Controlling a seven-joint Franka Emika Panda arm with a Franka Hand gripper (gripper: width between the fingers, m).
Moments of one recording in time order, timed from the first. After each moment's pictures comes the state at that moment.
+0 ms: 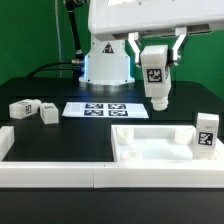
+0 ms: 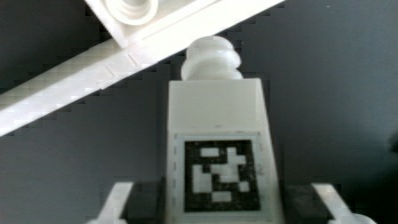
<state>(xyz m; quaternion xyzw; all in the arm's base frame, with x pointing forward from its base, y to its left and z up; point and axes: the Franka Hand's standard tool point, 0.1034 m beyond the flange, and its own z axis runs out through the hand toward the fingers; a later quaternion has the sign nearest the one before) 0.636 0.030 0.169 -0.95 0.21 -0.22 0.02</state>
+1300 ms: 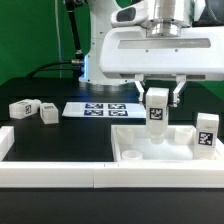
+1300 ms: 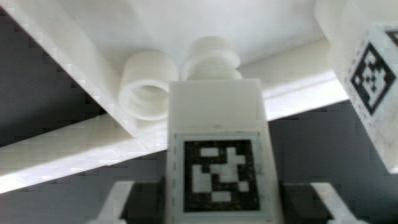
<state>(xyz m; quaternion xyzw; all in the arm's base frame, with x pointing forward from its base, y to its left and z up) 0.596 0.044 0.103 -0.95 0.17 -0.27 -0.02</state>
